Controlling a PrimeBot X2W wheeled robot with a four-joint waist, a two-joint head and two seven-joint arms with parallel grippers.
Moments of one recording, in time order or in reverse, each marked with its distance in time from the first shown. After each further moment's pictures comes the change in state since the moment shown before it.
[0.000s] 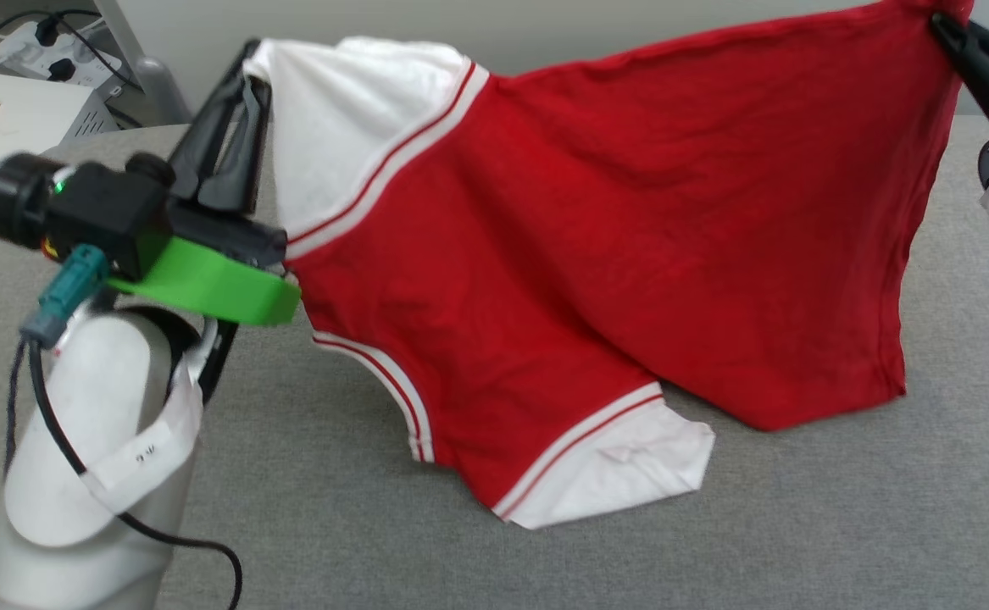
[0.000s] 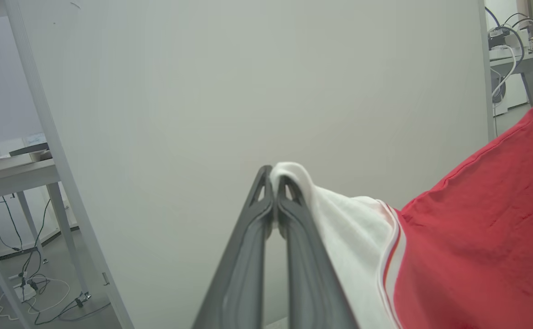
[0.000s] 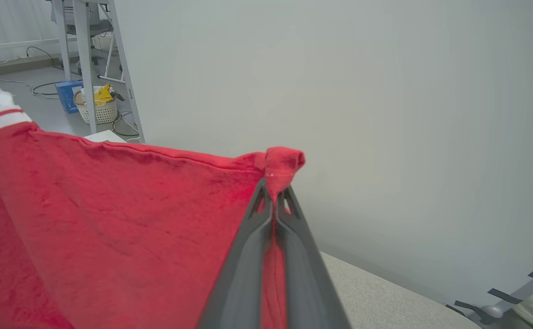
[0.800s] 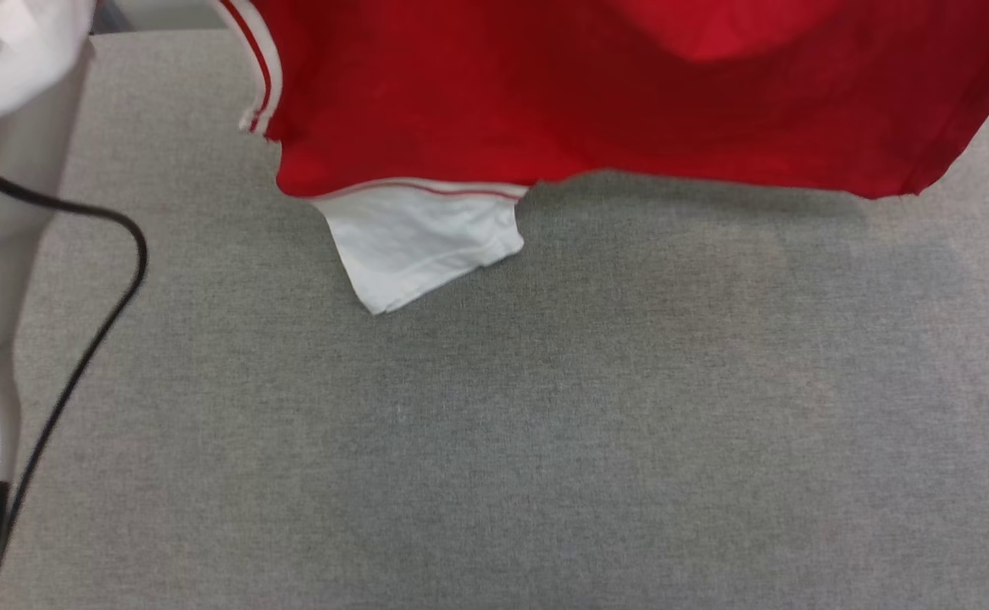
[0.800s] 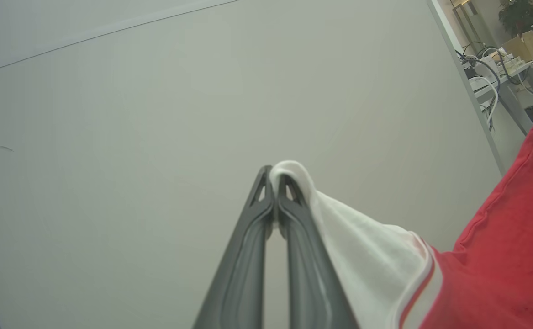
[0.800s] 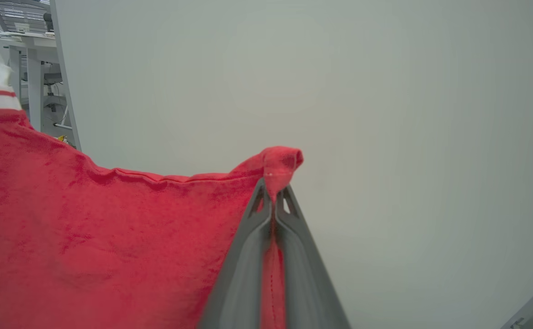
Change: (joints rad) left arm -0.809 0.090 -0.265 0.270 -0.123 -0.008 0.053; right arm -0.225 0.095 -0.312 -0.063 -0.168 0.000 0.142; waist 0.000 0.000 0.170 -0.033
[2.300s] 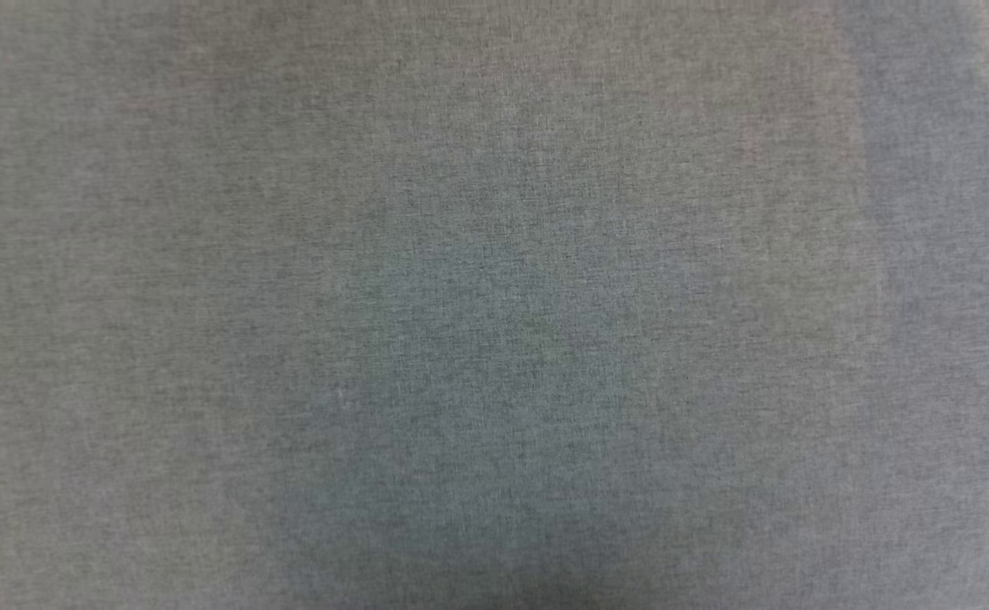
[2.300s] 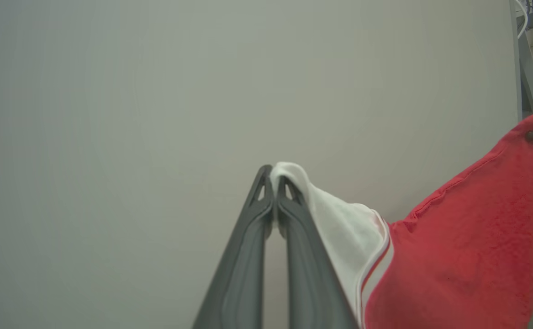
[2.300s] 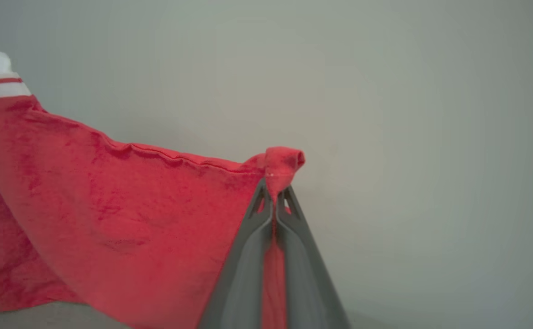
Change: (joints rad) left arm -0.402 0.124 -0.325 0.315 -0.280 0.000 -0.145; right arm -0.521 0.165 0.428 0.578 0.130 0.000 -0.317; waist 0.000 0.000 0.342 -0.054
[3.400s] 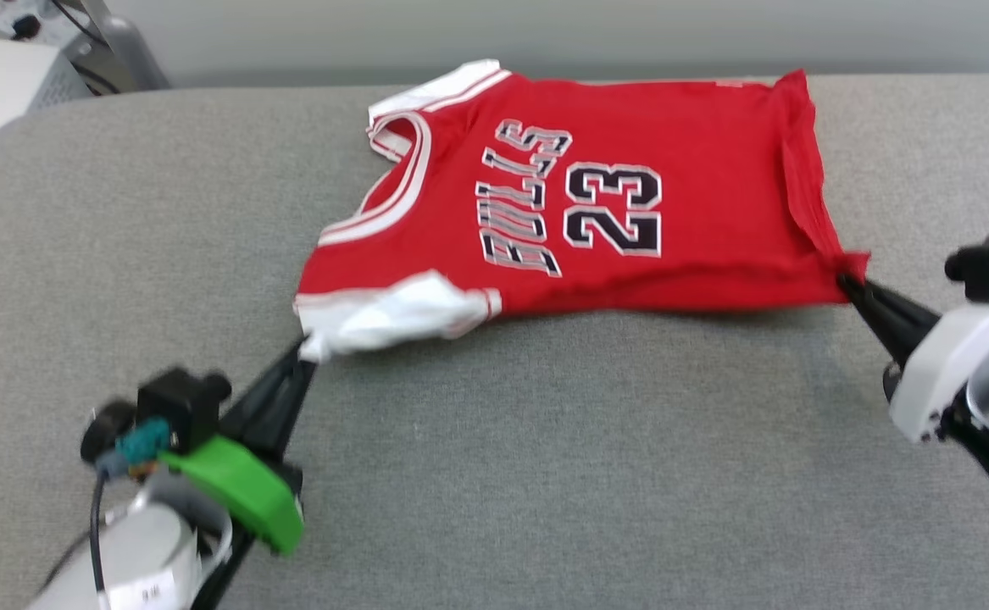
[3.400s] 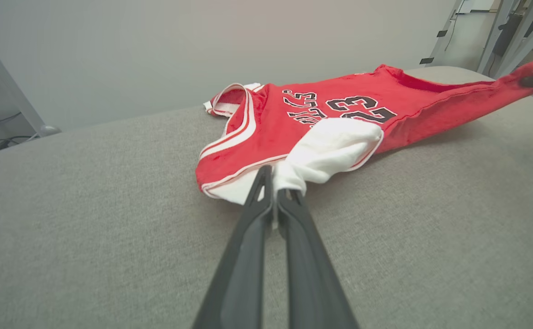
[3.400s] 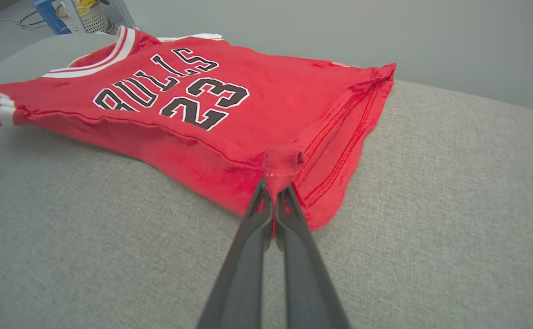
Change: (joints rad) left arm 1.393 0.100 0.118 -0.442 -0.091 0.131 -0.001; right arm 0.883 -0.212 0.304 -0.267 0.254 0.000 -0.077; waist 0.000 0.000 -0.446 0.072
